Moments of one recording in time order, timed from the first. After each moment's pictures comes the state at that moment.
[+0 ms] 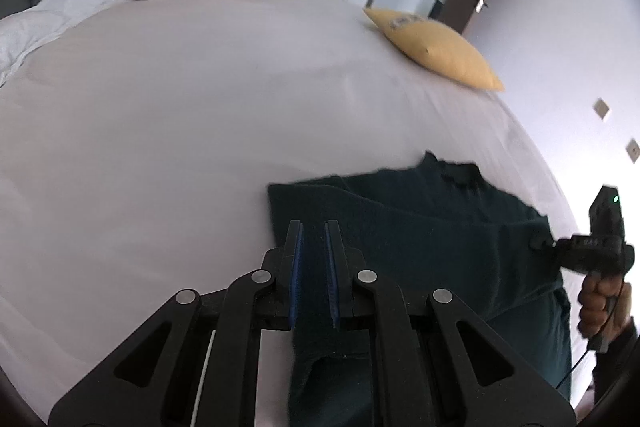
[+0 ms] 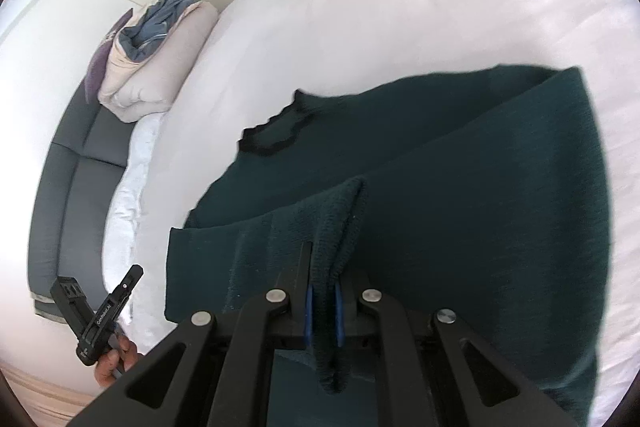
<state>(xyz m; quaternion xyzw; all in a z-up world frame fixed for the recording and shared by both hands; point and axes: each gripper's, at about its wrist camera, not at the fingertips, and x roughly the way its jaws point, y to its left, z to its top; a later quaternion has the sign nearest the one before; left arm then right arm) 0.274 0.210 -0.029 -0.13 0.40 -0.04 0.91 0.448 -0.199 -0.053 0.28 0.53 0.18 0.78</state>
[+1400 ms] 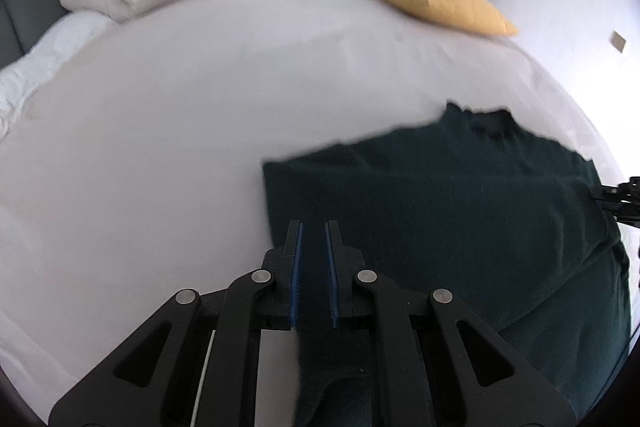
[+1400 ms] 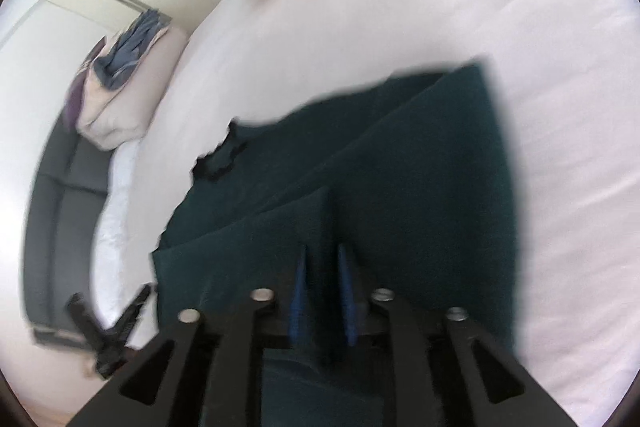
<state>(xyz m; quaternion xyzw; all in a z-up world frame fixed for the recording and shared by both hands) 0.308 0.157 -0.070 -0.03 0.41 -0.01 0.91 0.429 -0.253 -0.055 0.29 0.51 0.11 0.80</state>
